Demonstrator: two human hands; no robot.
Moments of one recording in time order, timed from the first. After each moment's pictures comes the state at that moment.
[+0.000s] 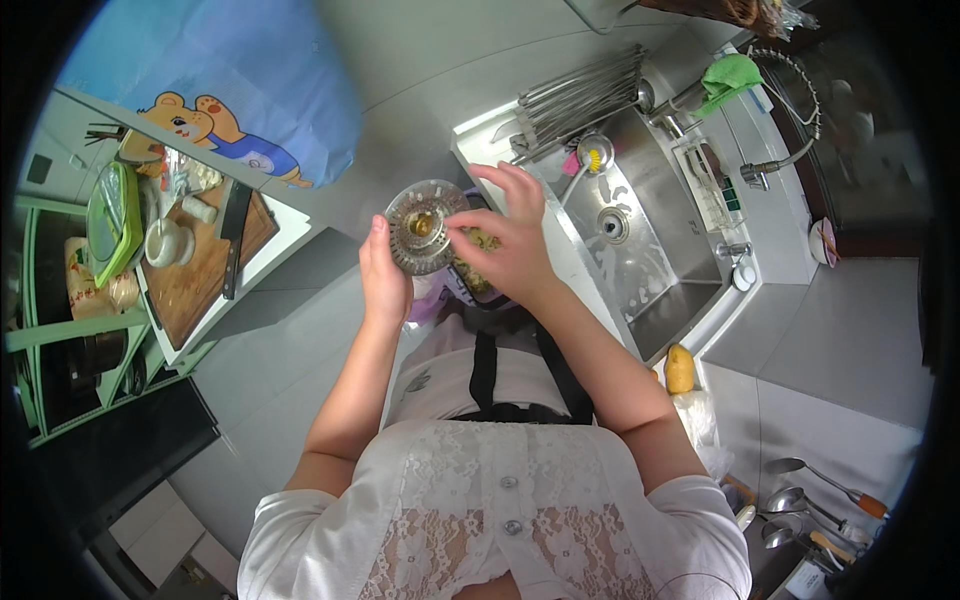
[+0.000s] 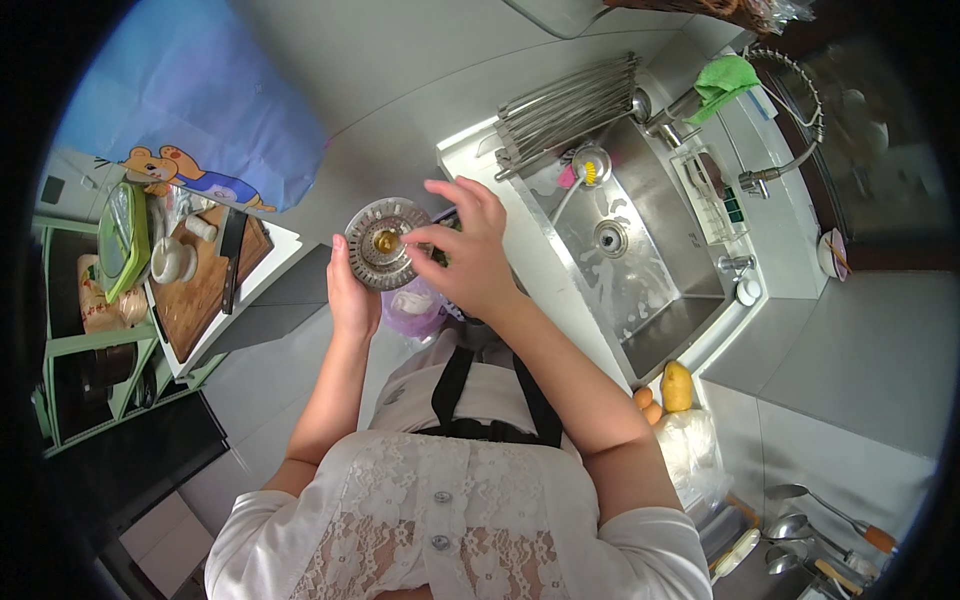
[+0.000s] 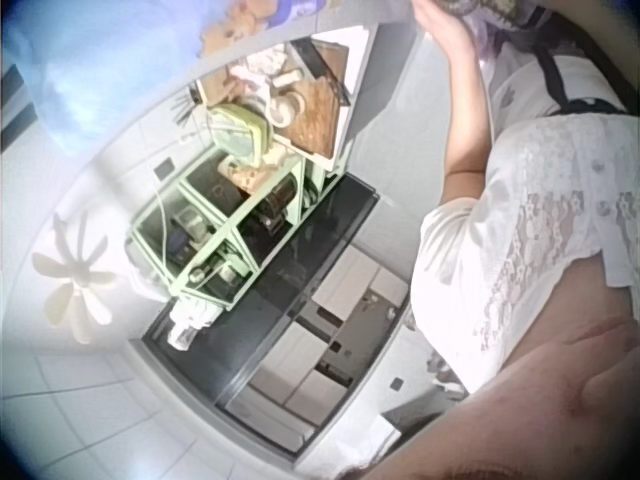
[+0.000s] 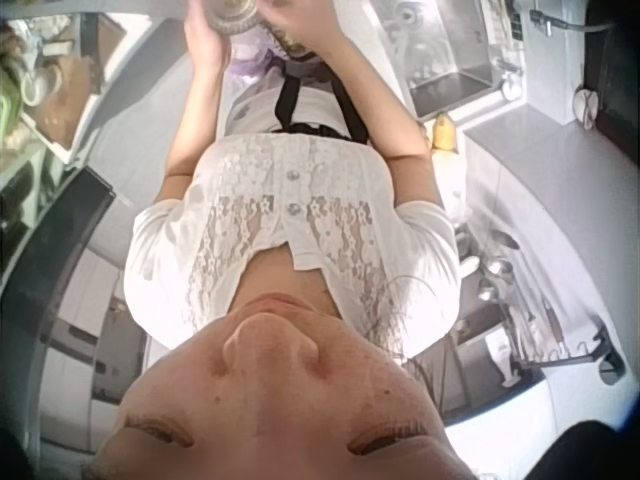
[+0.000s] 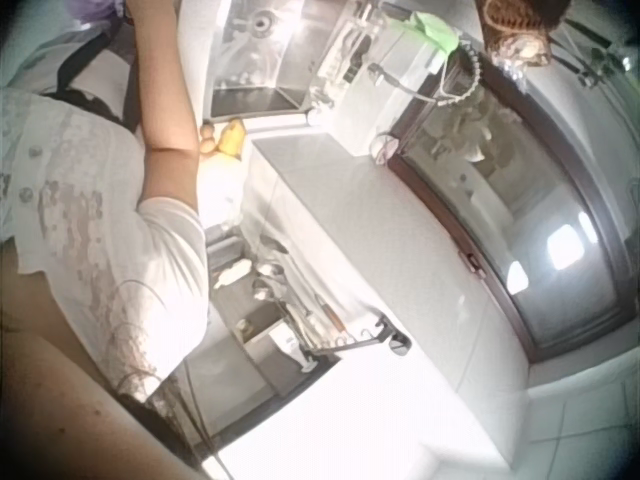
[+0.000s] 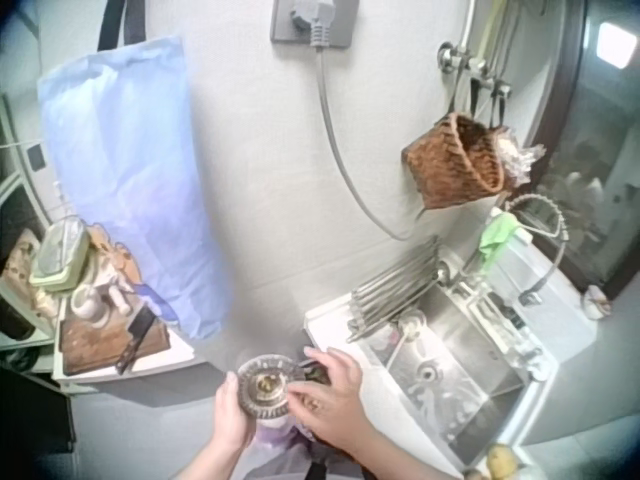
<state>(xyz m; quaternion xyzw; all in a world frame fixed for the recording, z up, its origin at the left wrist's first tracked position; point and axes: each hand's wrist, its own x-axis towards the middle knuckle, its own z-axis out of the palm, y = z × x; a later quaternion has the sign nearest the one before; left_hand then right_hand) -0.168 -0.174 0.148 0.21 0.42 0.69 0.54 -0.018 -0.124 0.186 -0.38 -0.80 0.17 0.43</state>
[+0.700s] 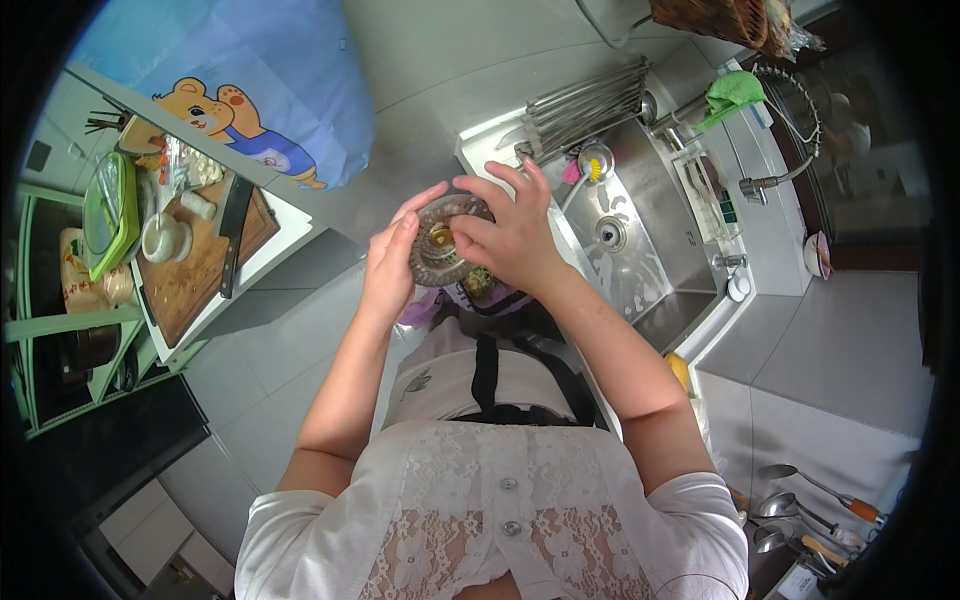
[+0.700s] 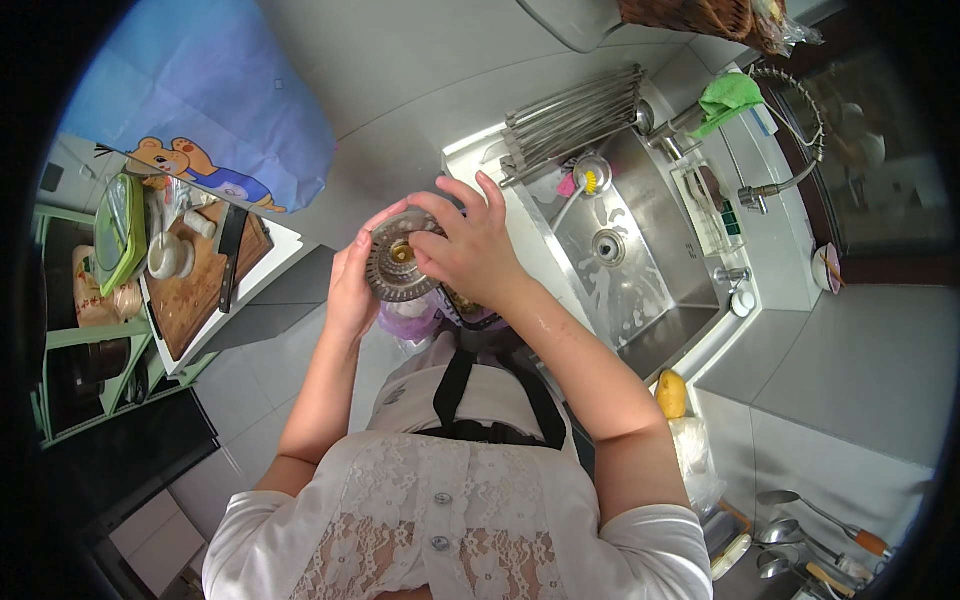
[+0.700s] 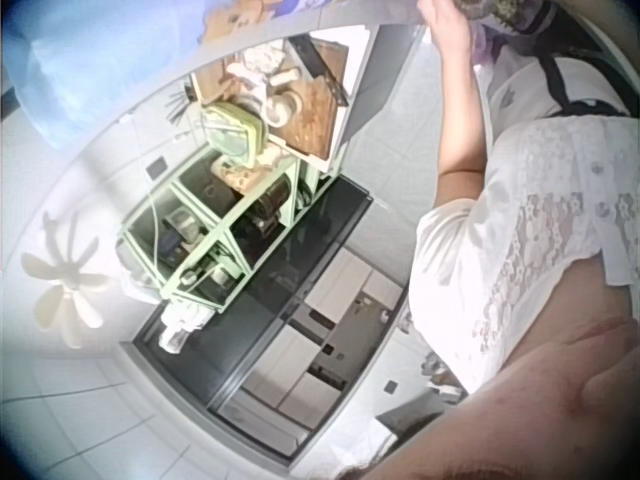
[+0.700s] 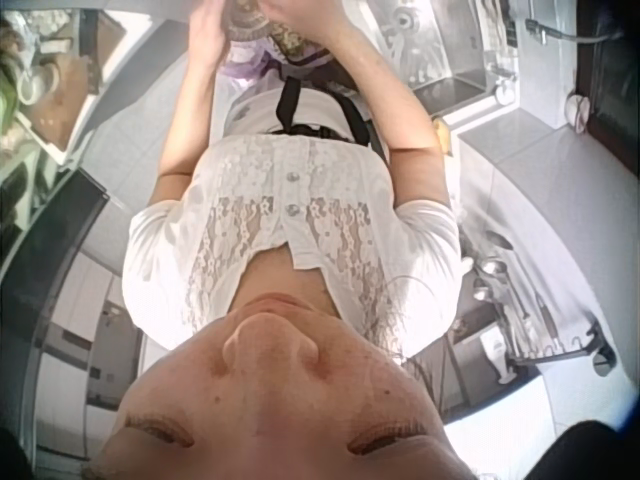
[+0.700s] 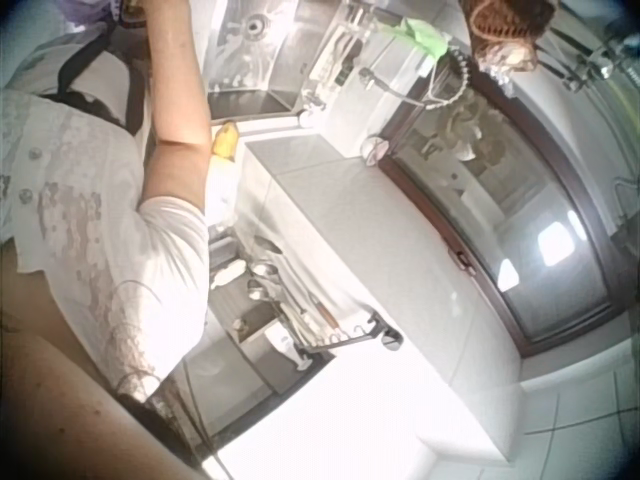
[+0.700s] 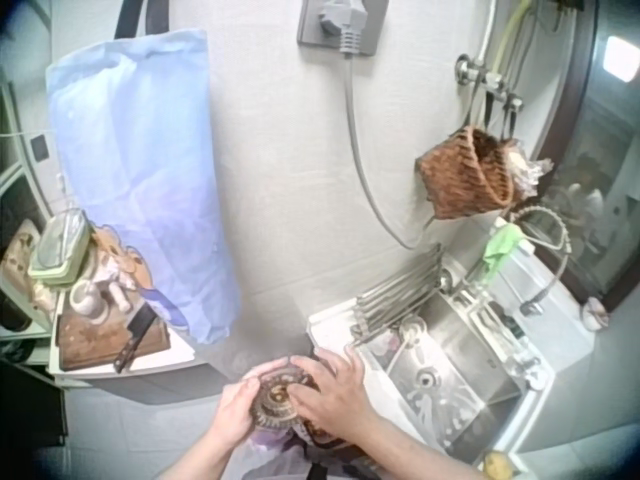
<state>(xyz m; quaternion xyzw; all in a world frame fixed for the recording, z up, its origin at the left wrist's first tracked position) -0.176 -0.162 0.175 0.37 0.37 0.62 0.58 -0.020 -0.105 0.186 -0.29 -0.90 -0.02 0.33</state>
